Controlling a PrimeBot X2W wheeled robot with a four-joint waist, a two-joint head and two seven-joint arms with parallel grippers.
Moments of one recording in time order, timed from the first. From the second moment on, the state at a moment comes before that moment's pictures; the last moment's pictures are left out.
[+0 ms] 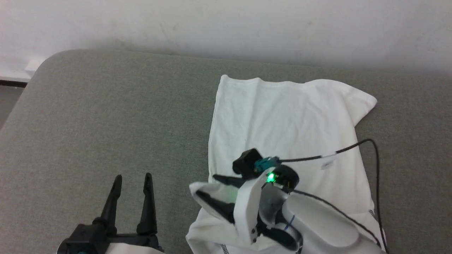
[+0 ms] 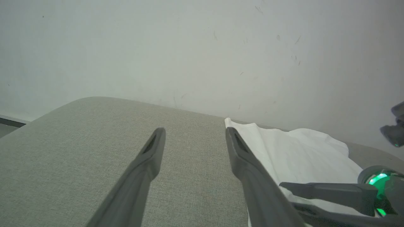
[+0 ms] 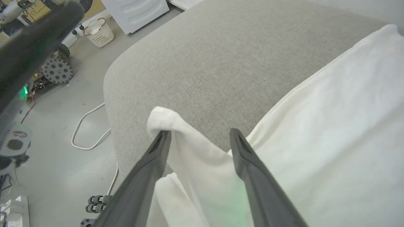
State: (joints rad) left arm 0.18 0.10 -0.10 -0.18 -0.25 0.07 -0.22; right arm -0.55 -0.07 0.96 0.52 0.73 0.13 0.17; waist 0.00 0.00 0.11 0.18
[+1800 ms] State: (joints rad) left arm -0.64 0.40 -0.13 -0.12 -0.27 -0.10 0.23; right arm 0.01 -0.05 -0.05 -0.30 0.21 0.13 -0.16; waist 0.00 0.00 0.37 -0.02
